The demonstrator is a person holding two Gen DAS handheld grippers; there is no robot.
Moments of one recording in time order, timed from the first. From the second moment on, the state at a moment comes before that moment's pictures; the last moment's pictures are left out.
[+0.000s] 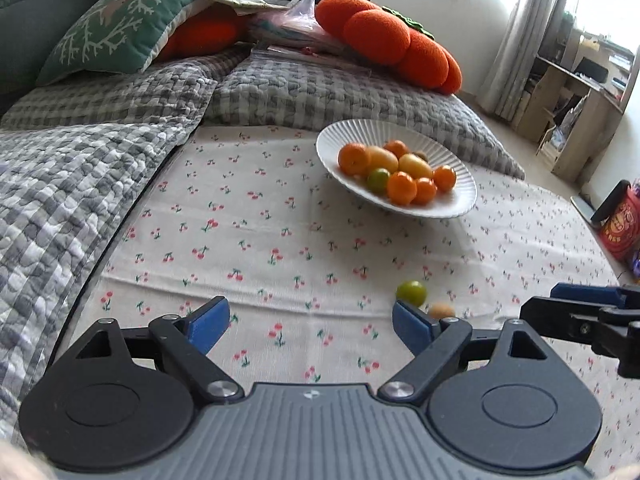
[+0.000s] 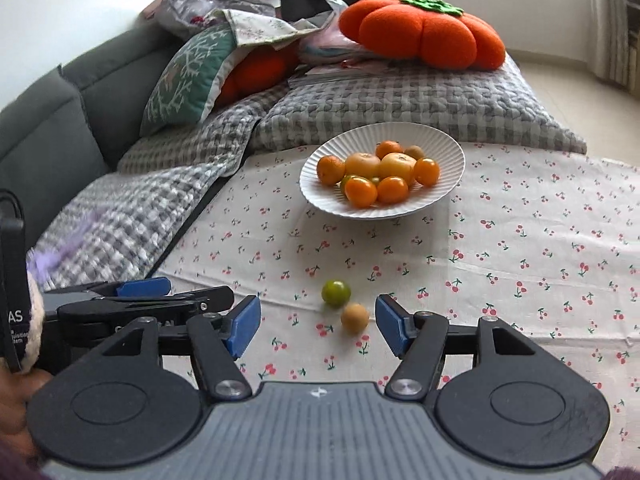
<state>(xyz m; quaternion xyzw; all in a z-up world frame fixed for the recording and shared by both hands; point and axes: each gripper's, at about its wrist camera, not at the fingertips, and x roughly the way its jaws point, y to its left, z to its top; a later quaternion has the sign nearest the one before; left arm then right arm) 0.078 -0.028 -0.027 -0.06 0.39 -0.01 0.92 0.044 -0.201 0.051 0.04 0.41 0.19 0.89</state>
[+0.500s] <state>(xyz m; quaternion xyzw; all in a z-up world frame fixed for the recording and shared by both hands) 0.058 -0.033 -0.035 -0.04 0.40 -0.01 0.92 0.017 -0.200 0.044 -0.04 0.38 0.16 0.91</state>
